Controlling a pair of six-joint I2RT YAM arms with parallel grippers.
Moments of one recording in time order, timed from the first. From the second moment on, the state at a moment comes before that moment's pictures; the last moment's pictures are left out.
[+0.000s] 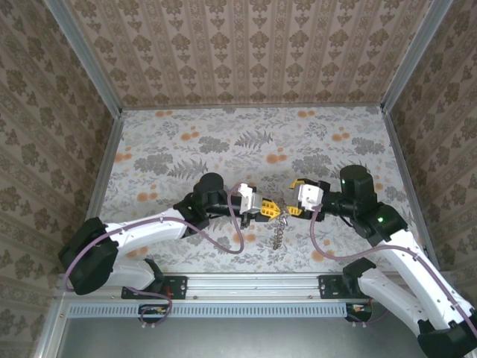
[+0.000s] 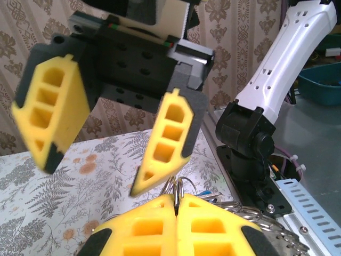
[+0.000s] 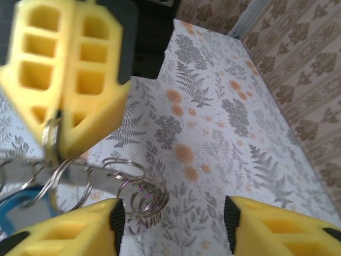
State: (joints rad) left arm -0.96 1.31 0.68 0.55 0.81 0.21; right arm 0.39 0.74 0.77 -0.56 -0.58 -0.86
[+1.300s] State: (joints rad) left arm -0.97 1.31 0.68 0.55 0.80 0.22; right arm 0.38 0.73 0.79 -0.63 -0.61 -0.79
